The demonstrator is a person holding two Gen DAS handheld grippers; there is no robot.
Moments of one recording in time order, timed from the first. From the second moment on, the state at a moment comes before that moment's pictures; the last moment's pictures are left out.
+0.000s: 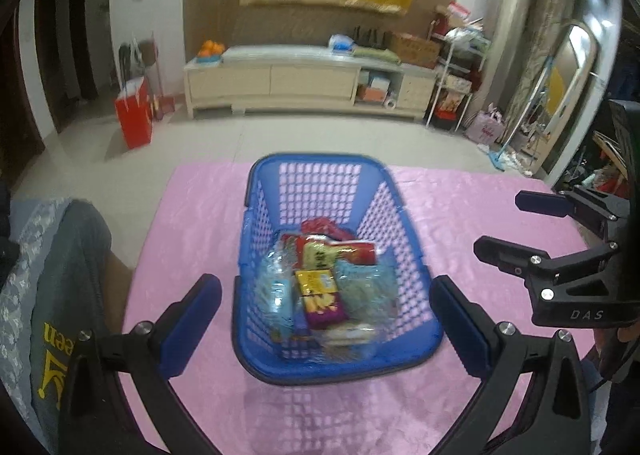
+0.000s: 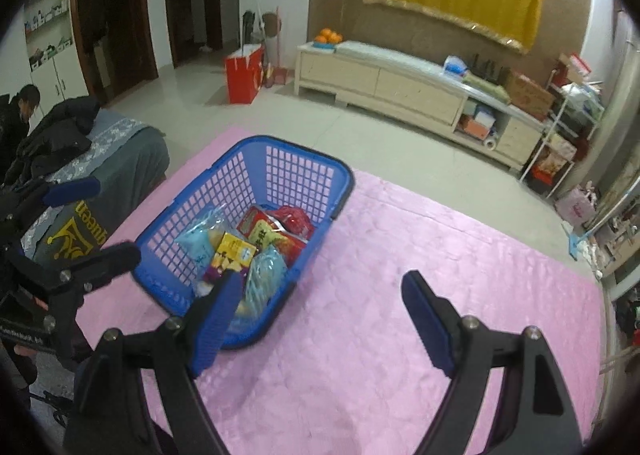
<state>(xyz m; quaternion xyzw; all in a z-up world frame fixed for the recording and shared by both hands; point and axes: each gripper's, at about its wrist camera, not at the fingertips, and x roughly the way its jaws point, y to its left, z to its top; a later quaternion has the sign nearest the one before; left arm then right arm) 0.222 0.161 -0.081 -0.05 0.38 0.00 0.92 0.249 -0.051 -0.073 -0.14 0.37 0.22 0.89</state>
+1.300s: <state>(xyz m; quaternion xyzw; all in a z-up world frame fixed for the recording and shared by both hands) 0.053 0.046 -0.032 -0.01 0.22 -0.02 0.97 0.059 -0.139 -0.043 -0.05 0.23 0.13 0.96</state>
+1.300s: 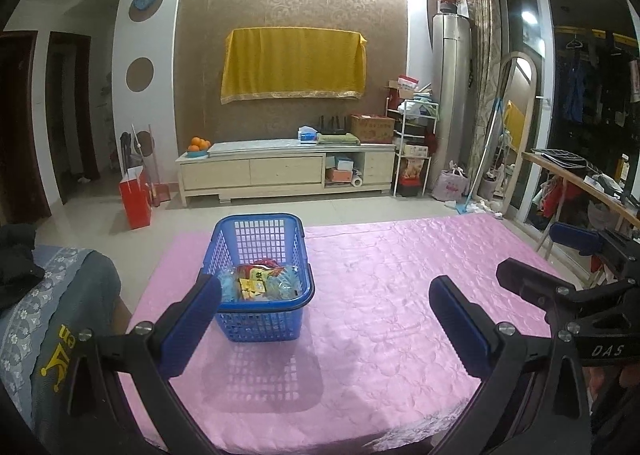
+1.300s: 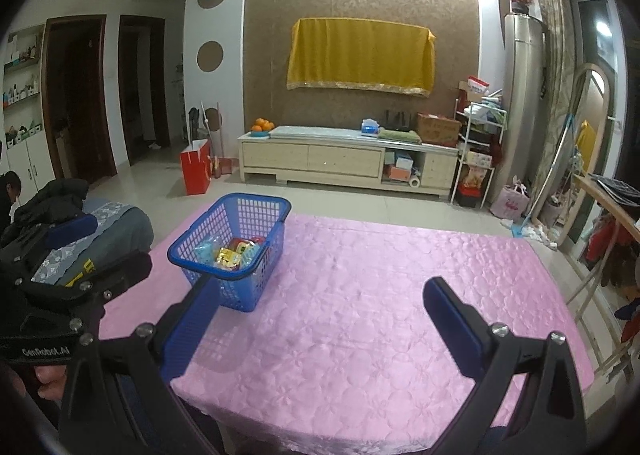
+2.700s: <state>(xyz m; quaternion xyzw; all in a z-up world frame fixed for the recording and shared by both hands) 0.048 0.045 -0.036 -0.02 0.23 -0.03 0.97 0.055 -0.140 -0.043 -0.04 0.23 0.11 0.96</state>
